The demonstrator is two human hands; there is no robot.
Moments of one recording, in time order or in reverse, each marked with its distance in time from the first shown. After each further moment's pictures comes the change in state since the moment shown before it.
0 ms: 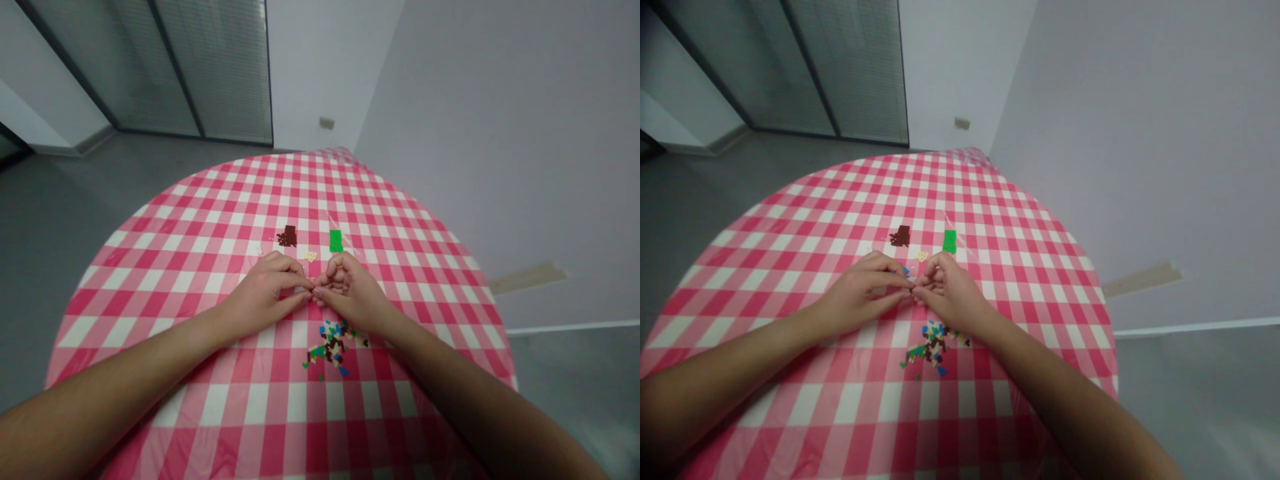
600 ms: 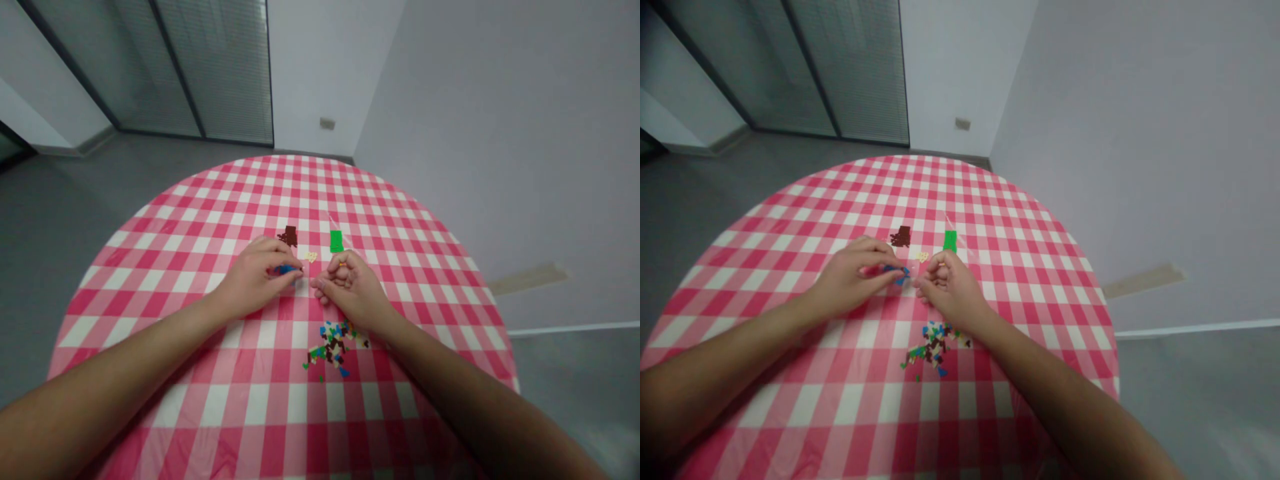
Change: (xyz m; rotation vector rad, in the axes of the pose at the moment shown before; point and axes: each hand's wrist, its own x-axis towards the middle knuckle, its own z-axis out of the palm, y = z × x) left_hand 0.008 -0.019 -0.012 0.053 0.095 -0.163; right_hand 0.004 0.005 0.003 0.016 0.159 0.005
